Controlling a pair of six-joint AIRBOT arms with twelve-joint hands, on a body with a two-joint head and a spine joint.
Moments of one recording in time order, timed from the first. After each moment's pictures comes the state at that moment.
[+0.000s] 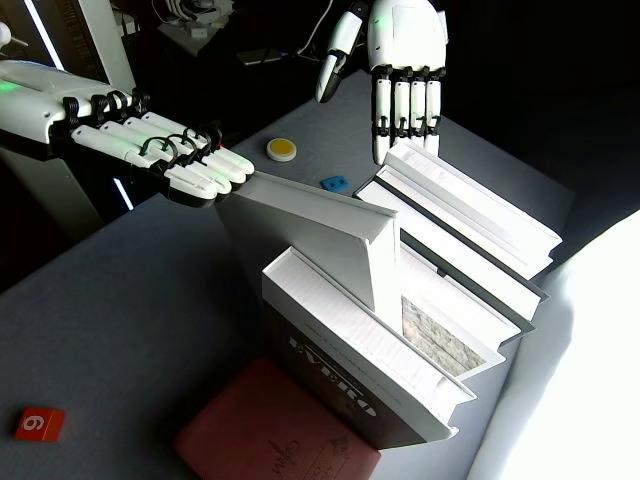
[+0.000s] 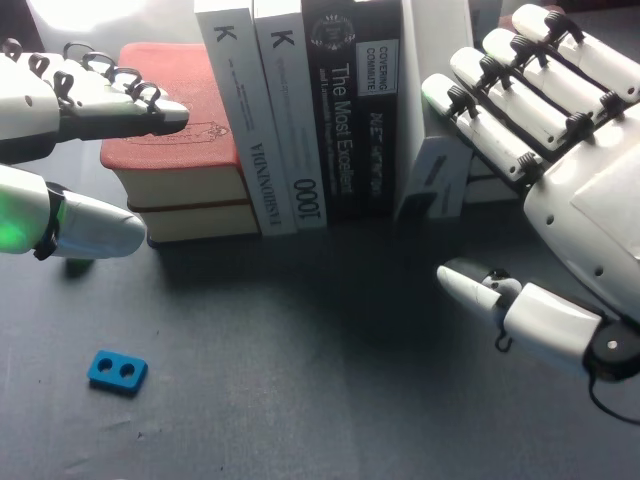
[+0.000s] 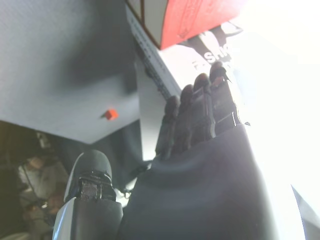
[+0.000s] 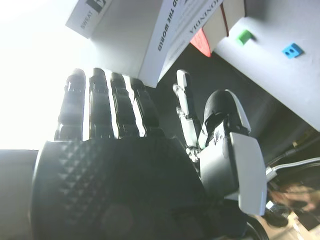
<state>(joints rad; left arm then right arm) 0.23 -0.55 0.91 2.19 -0.41 -1.13 -0.62 -0.87 0.34 0.74 1.18 -2.31</state>
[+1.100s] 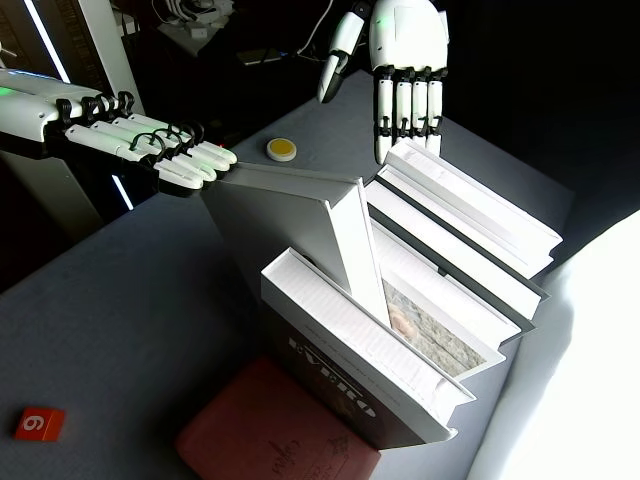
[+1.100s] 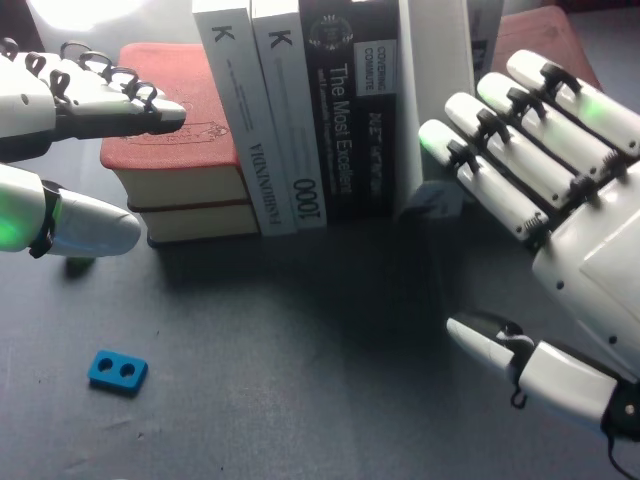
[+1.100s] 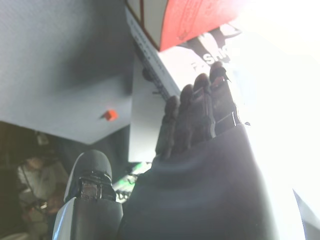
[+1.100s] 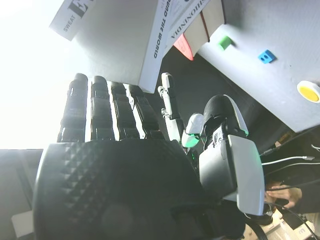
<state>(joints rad) 0.23 -0.55 0.92 2.19 -0.42 -1.13 -0.73 -0.86 0.31 0.72 1.19 -2.33</state>
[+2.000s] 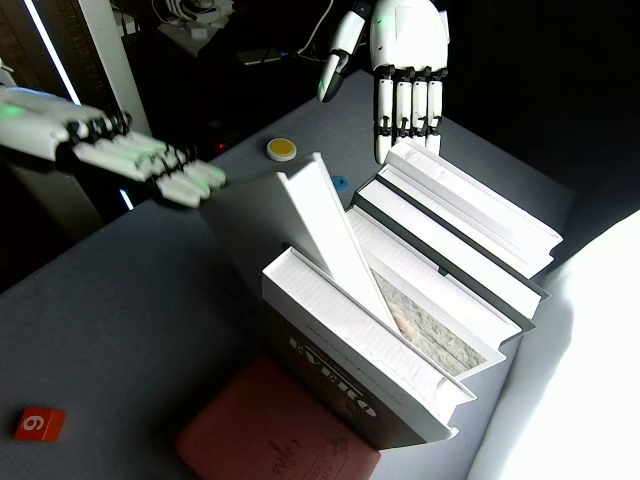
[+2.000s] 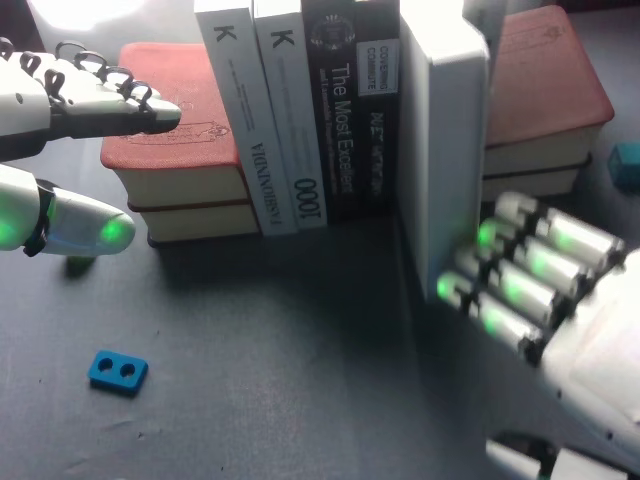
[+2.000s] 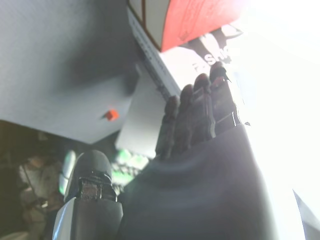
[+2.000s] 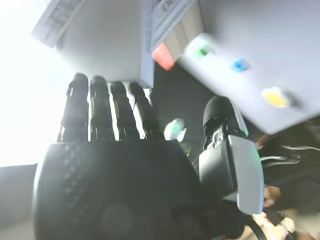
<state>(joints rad) 0.23 -0.55 0.93 2.19 -0.43 -1.13 -0.83 -0.88 0.31 0.79 1.11 -2.37</state>
